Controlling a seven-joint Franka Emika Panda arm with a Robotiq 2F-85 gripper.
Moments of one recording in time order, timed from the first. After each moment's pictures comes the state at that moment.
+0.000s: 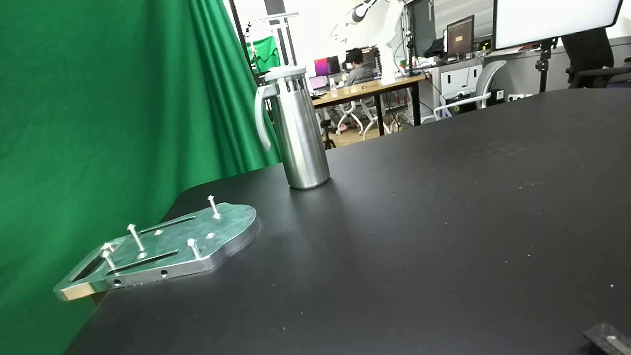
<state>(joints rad) -0.01 -0.35 0.09 -2.05 -0.11 1.48 0.06</state>
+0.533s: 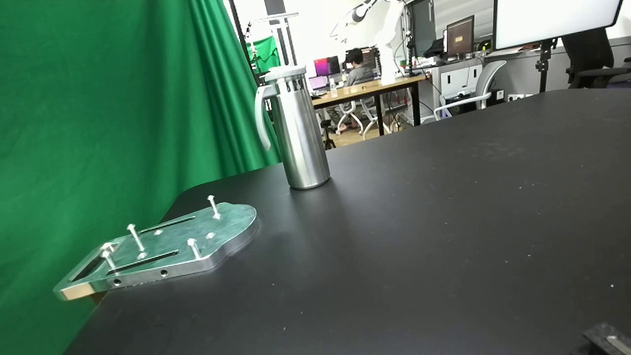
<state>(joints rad) 0.08 -0.04 0.13 -1.85 0.02 1.72 0.08</state>
